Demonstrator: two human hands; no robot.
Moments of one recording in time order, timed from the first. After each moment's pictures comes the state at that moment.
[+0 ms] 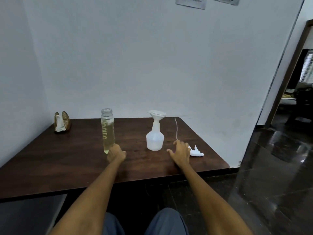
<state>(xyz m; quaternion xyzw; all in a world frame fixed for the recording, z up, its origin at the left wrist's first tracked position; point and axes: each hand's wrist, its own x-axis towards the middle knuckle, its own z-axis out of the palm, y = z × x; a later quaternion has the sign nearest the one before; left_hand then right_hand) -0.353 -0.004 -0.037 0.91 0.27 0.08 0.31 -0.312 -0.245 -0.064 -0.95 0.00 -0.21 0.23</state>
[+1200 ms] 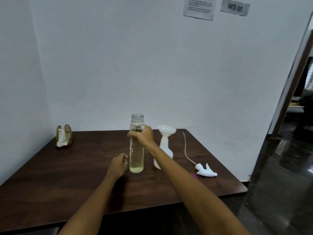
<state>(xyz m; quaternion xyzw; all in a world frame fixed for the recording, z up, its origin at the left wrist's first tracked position) -0.287 0.057 -0.063 0.92 0.05 0.14 0.36 -0.291 -0.078 0.067 -0.76 -0.14 -0.05 0.63</state>
